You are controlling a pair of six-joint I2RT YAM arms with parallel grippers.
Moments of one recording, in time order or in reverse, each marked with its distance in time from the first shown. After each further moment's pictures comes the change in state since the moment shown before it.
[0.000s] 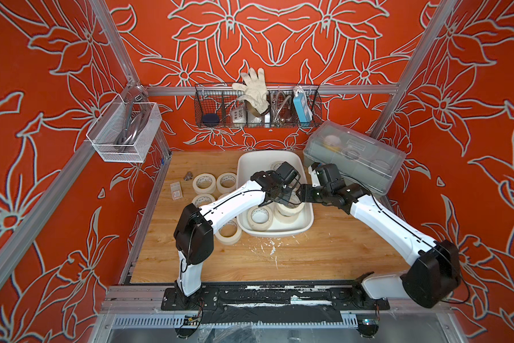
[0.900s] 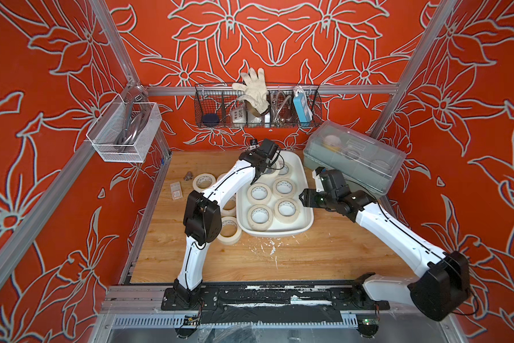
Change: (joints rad) left arm 0.216 0.191 0.280 -0.018 -0.229 -0.214; right arm 0.001 -0.095 -0.065 0.003 0.030 0.005
